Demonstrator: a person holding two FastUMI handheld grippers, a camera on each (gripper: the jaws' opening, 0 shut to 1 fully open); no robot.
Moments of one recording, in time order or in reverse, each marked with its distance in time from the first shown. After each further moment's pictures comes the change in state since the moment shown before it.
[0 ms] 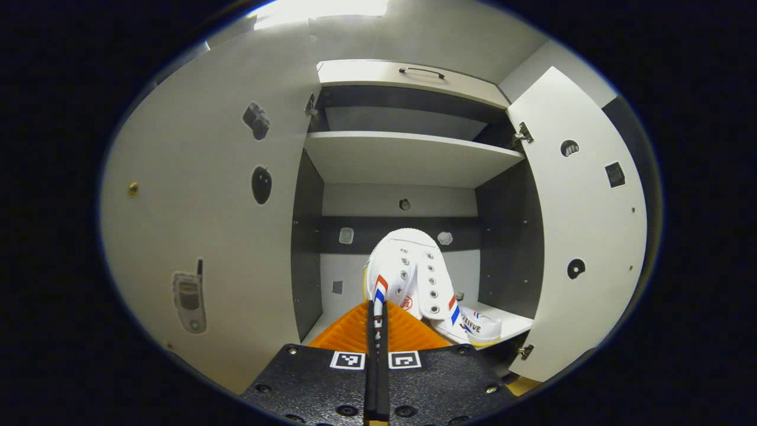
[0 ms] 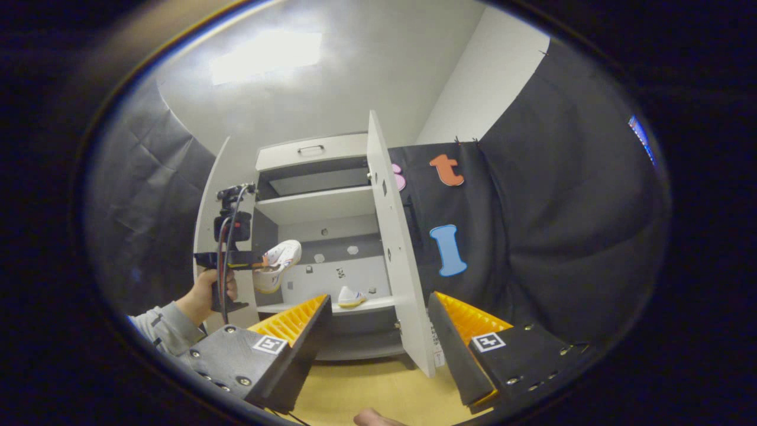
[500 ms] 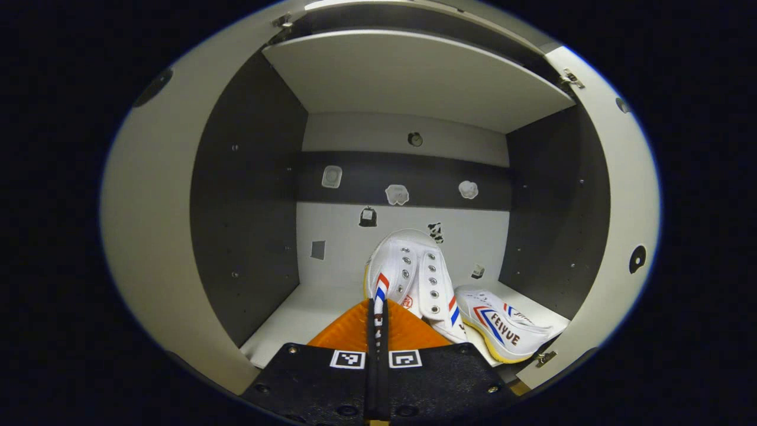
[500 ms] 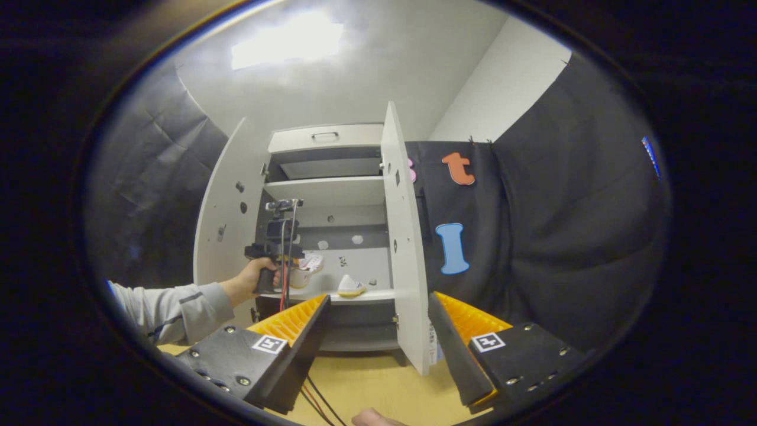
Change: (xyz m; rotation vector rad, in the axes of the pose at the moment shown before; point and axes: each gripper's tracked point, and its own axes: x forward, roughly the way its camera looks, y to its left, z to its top) left arm 0.116 -0.009 -0.094 -0.082 0.266 0.039; right arm 0.004 0.019 -0.023 -0.094 0.045 0.054
